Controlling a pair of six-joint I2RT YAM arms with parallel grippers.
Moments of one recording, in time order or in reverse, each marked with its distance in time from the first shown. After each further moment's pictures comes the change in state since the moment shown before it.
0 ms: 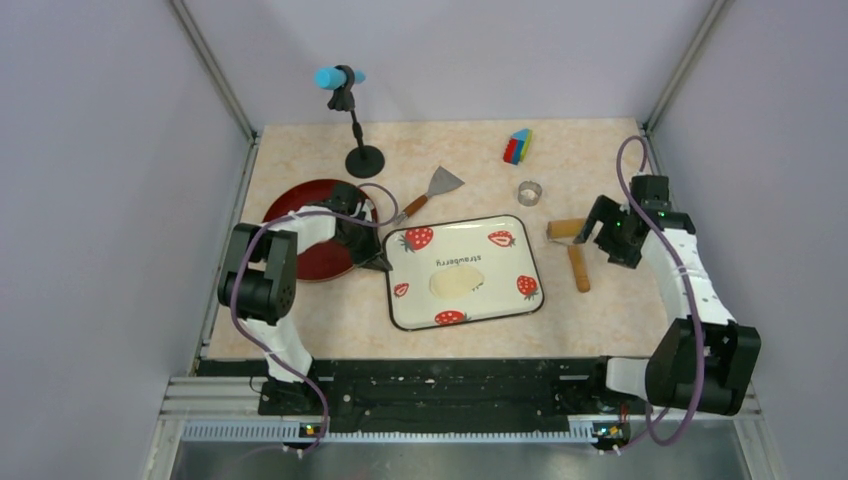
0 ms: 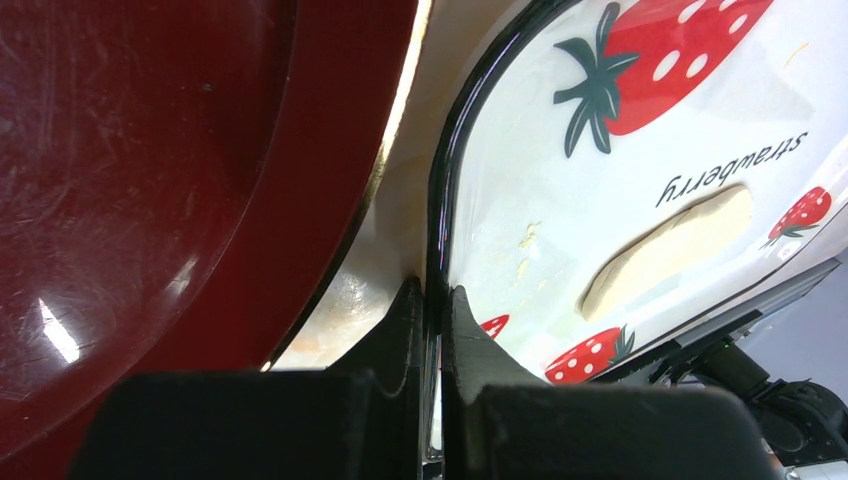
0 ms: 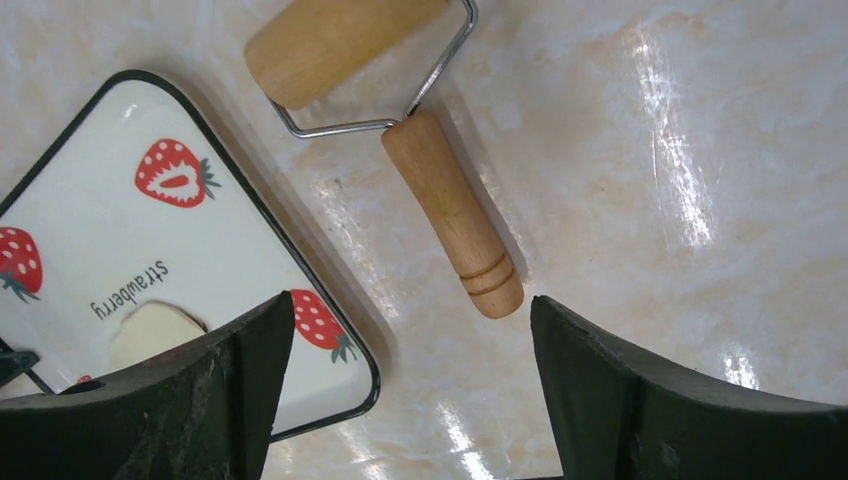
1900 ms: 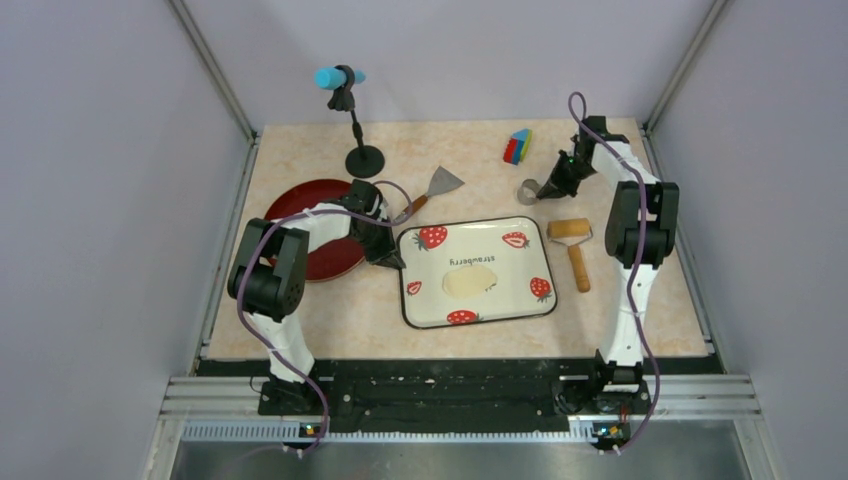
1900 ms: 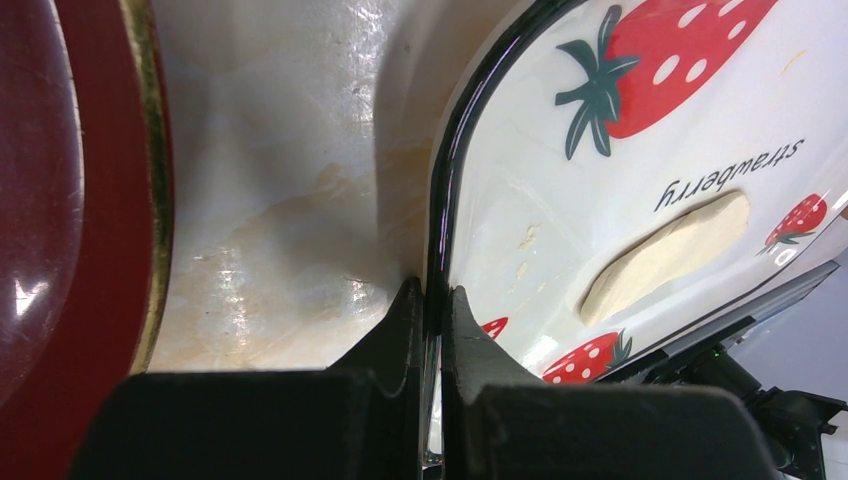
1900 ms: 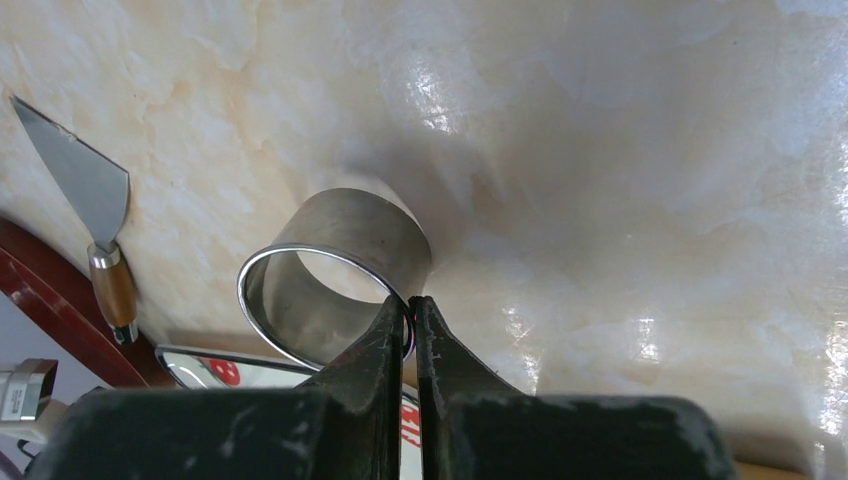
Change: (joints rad) left arm -0.093 0.044 0.055 0.023 -0.024 -0.076; right arm 0.121 1.024 0.922 -0.050 -0.288 0.086
